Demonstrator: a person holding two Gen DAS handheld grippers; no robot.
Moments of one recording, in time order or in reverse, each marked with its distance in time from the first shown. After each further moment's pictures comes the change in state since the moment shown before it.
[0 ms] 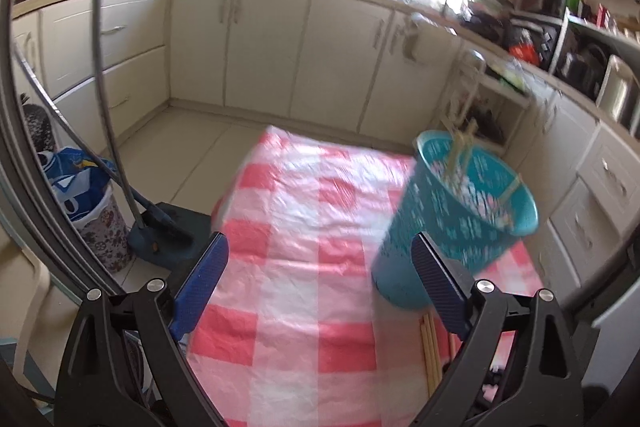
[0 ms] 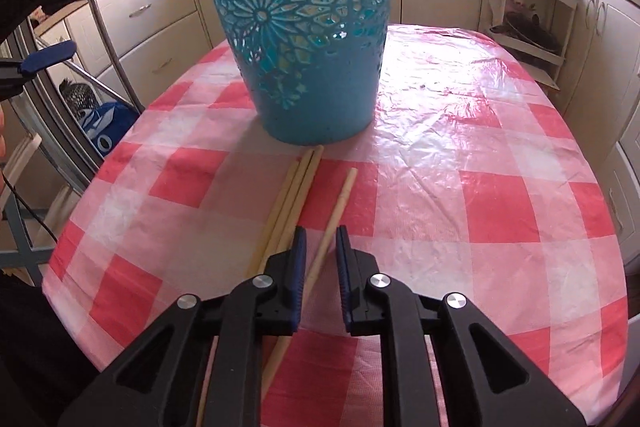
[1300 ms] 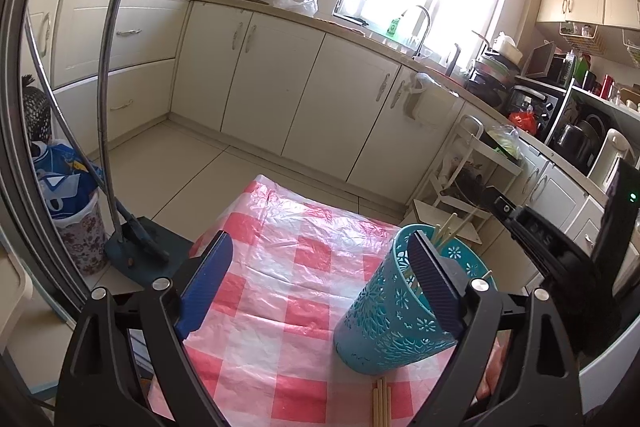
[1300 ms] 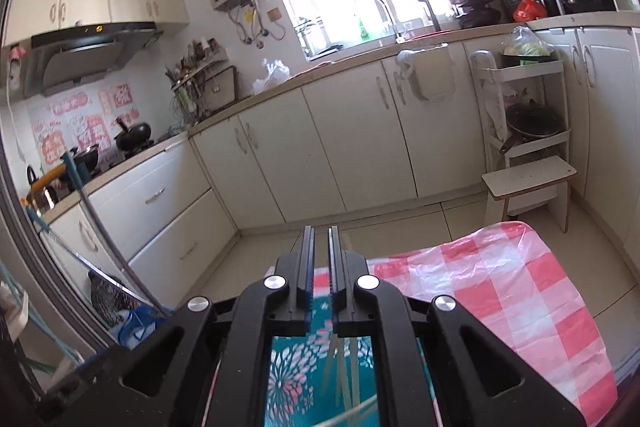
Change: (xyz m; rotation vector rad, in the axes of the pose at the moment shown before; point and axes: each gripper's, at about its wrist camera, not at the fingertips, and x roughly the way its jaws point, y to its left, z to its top) left arm -0.017 0.005 0.042 -0.177 -0.171 -0.034; right arm -0.054 -0.021 0.195 0.209 -0.520 0.125
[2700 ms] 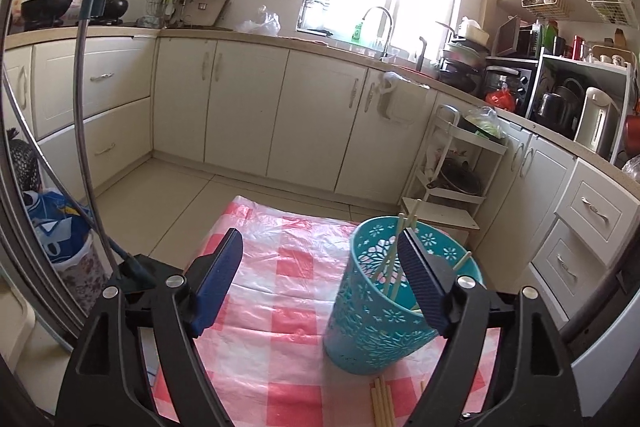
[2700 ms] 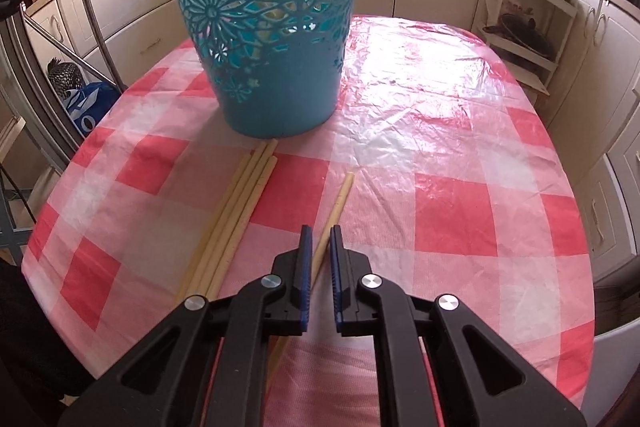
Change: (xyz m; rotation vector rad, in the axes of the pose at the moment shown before) left arm -0.016 -0.036 -0.014 0.160 -0.066 -0.025; right arm -0.049 -0.045 -0.178 -0.266 0.582 -0.172
